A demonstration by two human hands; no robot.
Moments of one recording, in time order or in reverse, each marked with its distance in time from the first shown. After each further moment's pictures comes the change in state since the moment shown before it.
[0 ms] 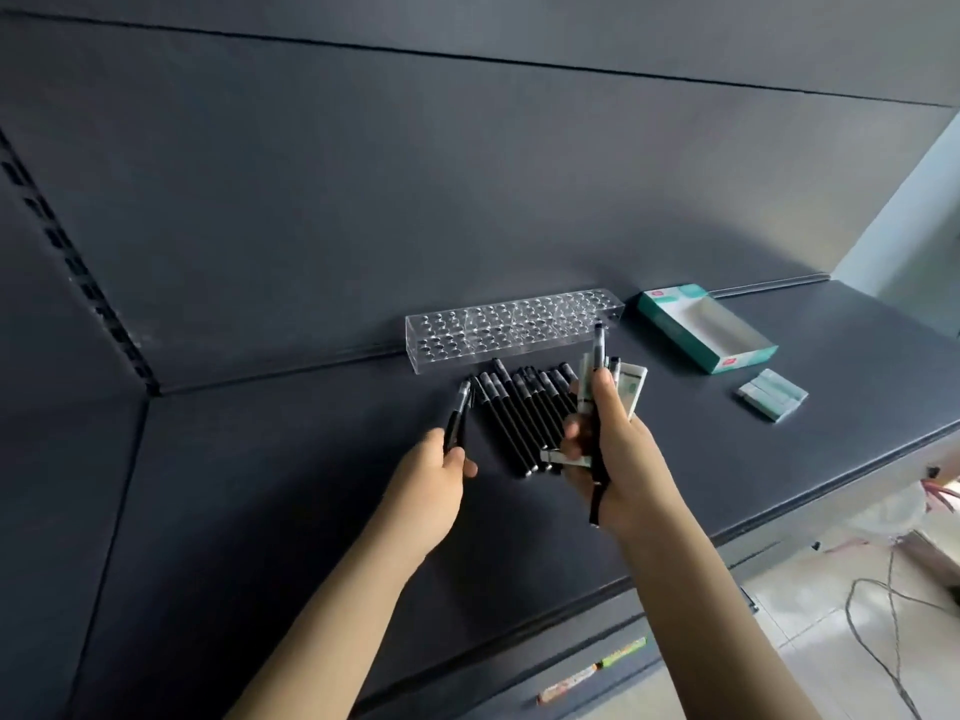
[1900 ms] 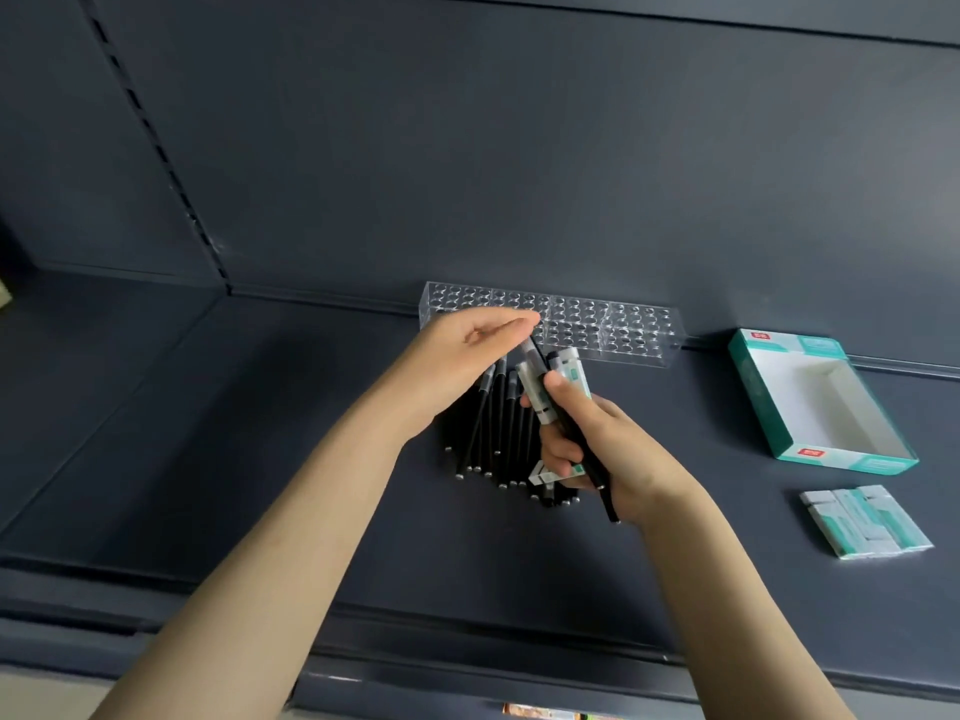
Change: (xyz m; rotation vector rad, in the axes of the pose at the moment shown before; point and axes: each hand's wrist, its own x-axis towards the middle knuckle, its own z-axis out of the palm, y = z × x) left_hand 0.041 0.107 0.047 -0.173 0.180 0.180; right_hand 0.103 -0.048 -0.063 -0.452 -0.867 0.170
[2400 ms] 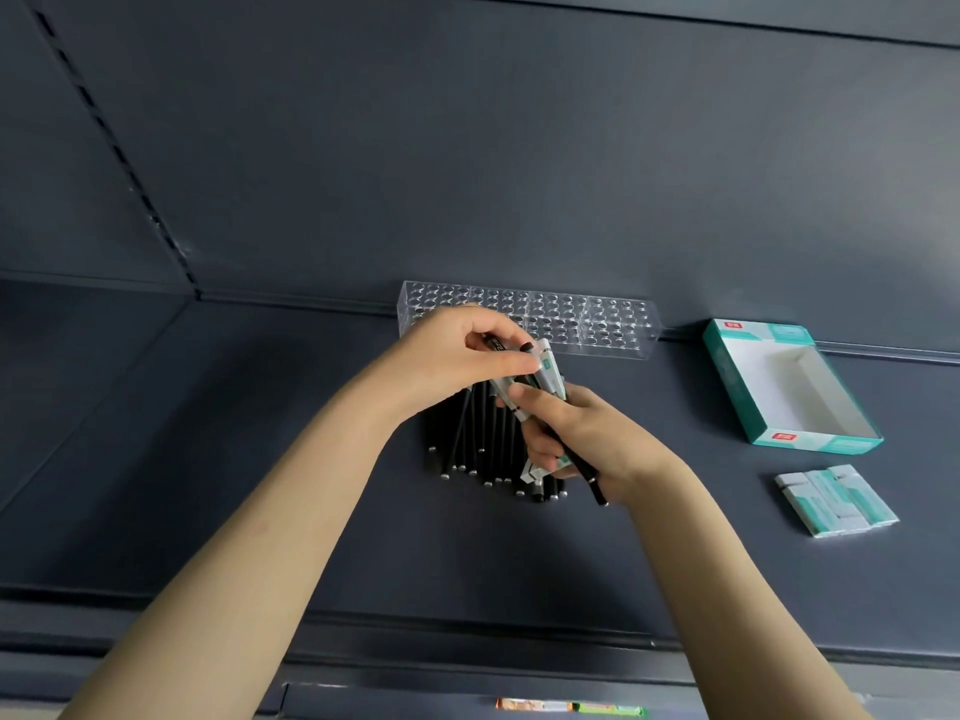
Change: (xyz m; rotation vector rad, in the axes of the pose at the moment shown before) left_hand 0.014 0.000 0.001 0.112 -0.118 0.053; right_hand 0.006 -0.004 -0.004 -0.201 -0.058 -0.026
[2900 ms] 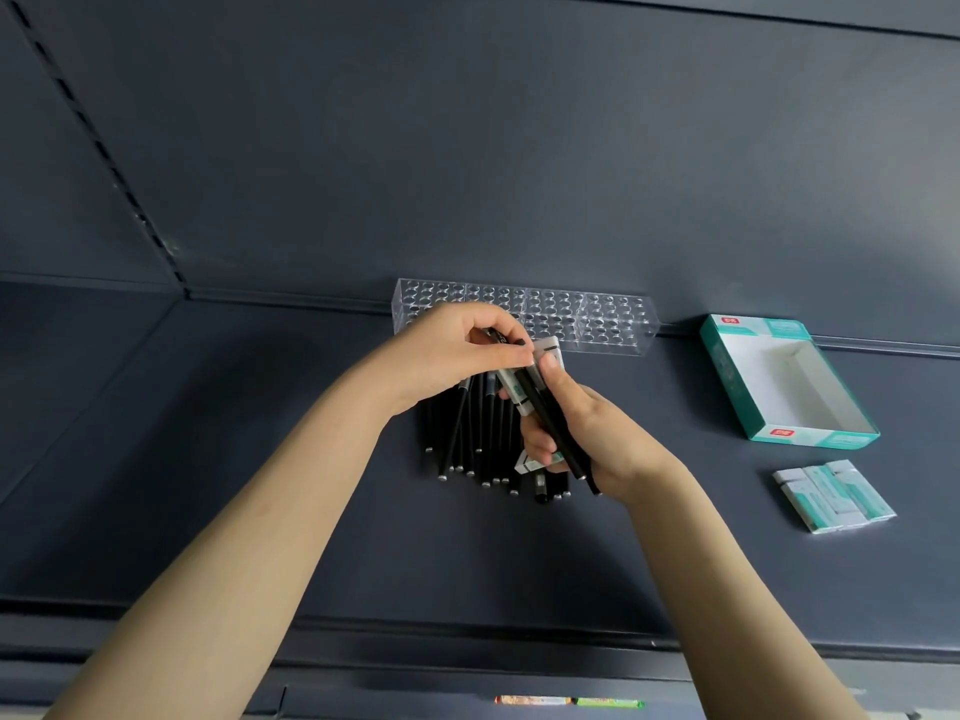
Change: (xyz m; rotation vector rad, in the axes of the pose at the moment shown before) left_hand 0.009 -0.002 -0.003 -0.058 -0.107 -0.011; right_hand 0.005 0.005 -0.004 0.128 -0.033 -0.053
